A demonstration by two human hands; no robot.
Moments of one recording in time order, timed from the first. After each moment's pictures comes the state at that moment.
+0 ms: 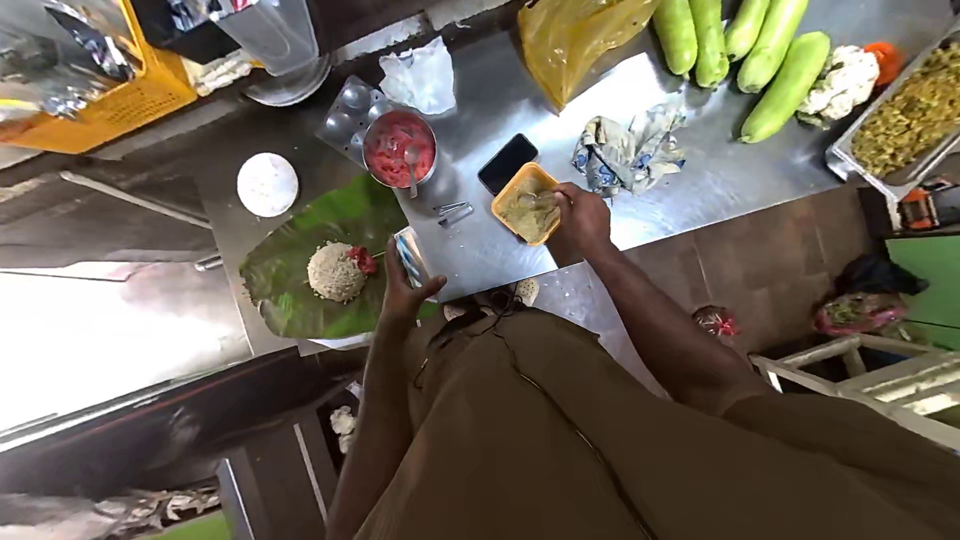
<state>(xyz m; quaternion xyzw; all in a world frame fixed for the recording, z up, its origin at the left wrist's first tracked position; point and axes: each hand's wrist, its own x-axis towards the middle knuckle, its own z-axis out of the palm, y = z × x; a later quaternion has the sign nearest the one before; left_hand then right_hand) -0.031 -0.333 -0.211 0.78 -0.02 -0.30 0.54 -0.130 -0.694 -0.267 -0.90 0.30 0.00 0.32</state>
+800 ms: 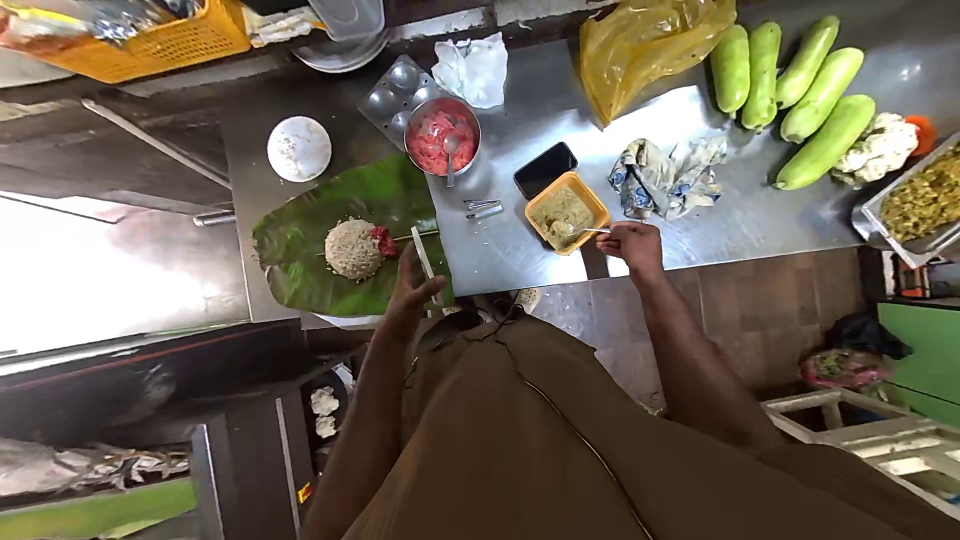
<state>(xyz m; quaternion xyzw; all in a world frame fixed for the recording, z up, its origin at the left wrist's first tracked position) -0.033 -0.284 -0.214 0.68 0.05 -0.34 0.64 -0.153 -0.700 -0.267 -0.61 0.47 0.00 0.64</state>
